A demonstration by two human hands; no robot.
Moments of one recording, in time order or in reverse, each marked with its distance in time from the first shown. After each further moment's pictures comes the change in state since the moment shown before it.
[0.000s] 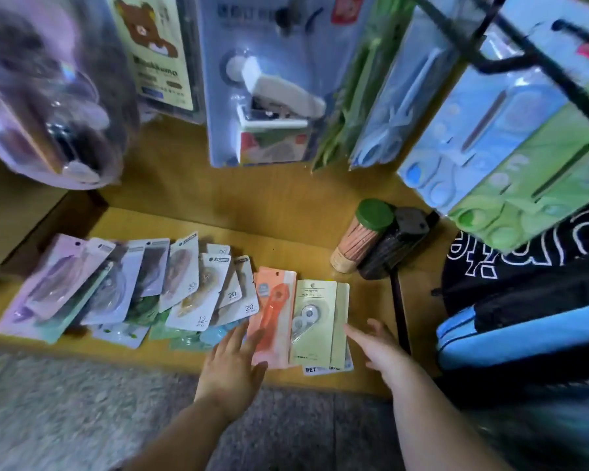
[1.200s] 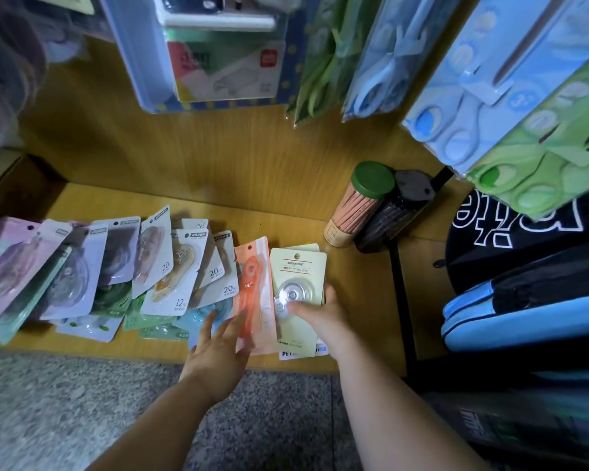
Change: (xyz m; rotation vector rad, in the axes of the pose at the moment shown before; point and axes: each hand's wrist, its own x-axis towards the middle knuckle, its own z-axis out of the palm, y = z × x) left_hand 0.031 -0.013 0.017 -0.157 -0.136 -0.103; right_hand 0.042 -0.008 0.058 0.244 -0.073 -0.160
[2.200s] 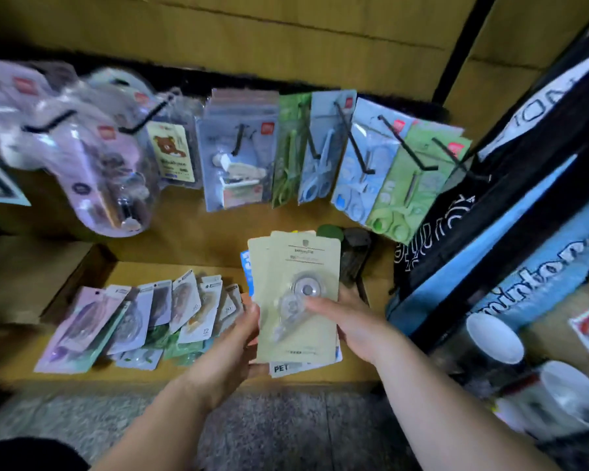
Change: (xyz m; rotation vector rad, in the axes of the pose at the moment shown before) left_hand -0.148 0.056 -0.072 -1.086 -0.195 0.274; right_hand -0.195 -0.060 -0.062 0.185 -0.288 -0.469
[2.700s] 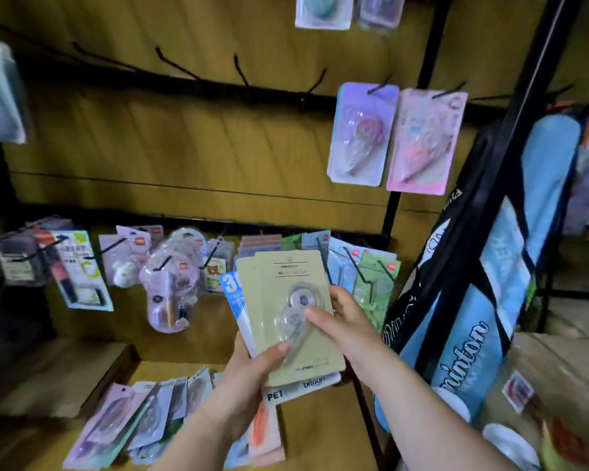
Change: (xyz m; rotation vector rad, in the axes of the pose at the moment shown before) left_hand -0.116 0.093 0.058 -0.204 -0.117 0.578; right_hand -0.114 -0.128 0.045 -0.029 0.131 -0.432
